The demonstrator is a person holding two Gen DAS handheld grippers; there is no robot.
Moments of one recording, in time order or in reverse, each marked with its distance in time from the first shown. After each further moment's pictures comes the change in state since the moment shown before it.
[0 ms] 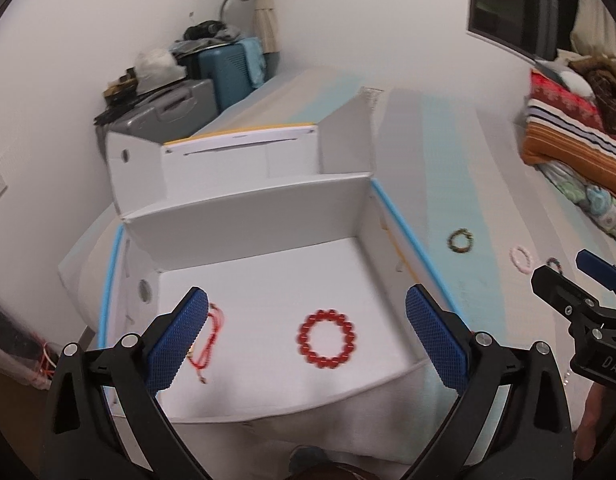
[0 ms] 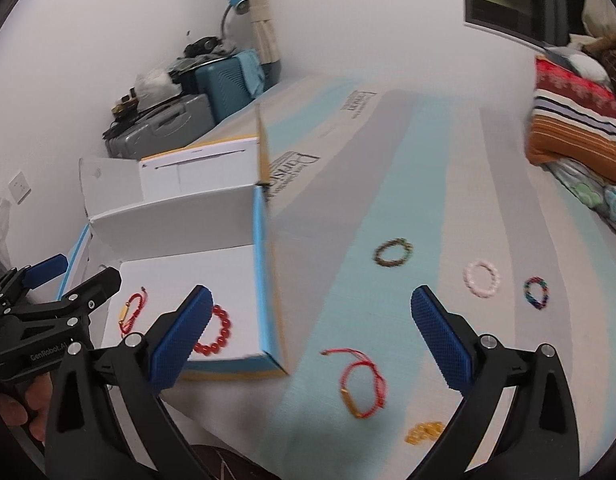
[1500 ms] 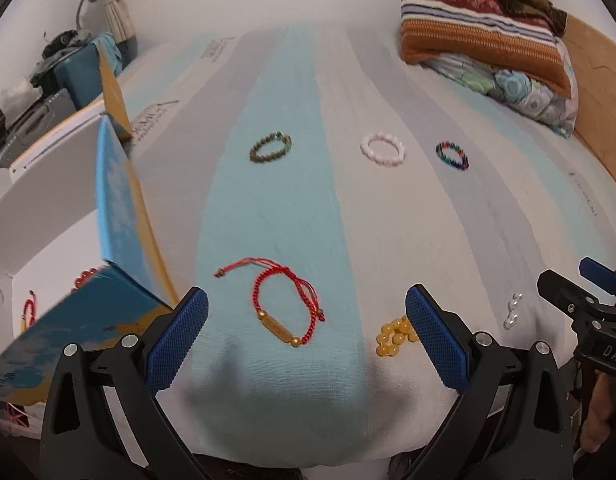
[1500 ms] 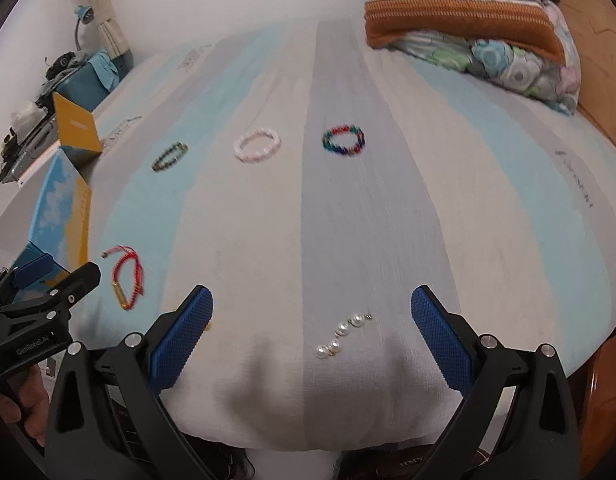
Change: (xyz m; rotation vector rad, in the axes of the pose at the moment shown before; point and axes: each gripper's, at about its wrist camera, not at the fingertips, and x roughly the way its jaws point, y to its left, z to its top) left arm 0.064 -0.224 -0.088 0.273 0.142 -0.240; right arm -0.026 -0.227 -0.154 0.325 0.165 -0.277
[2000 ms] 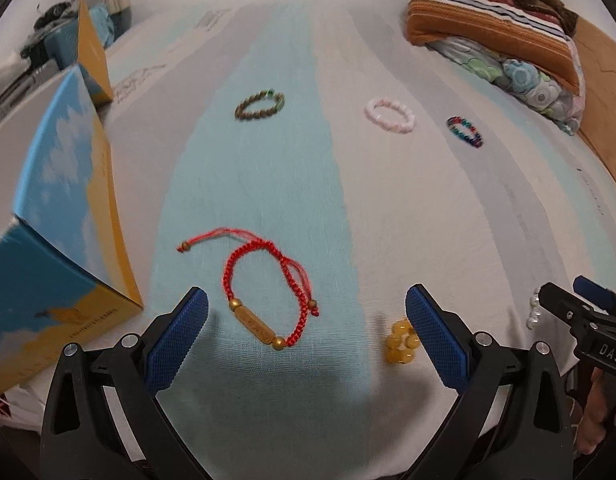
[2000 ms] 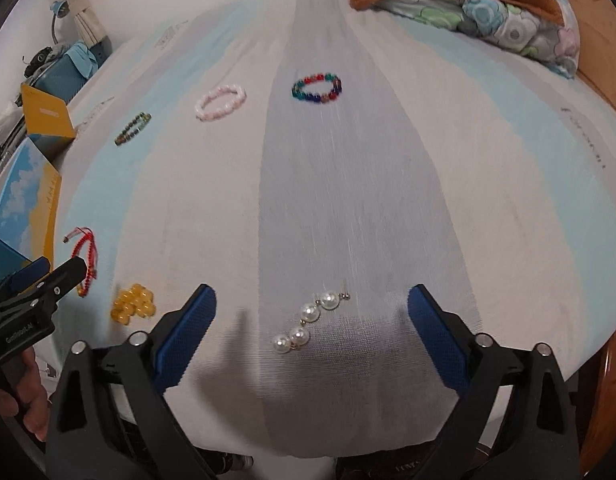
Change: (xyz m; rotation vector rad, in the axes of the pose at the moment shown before) left arm 0.055 0.003 -0.014 -0.050 0.068 -0.040; right arm 0.052 -0.027 -0.018 0.050 0.103 -0.006
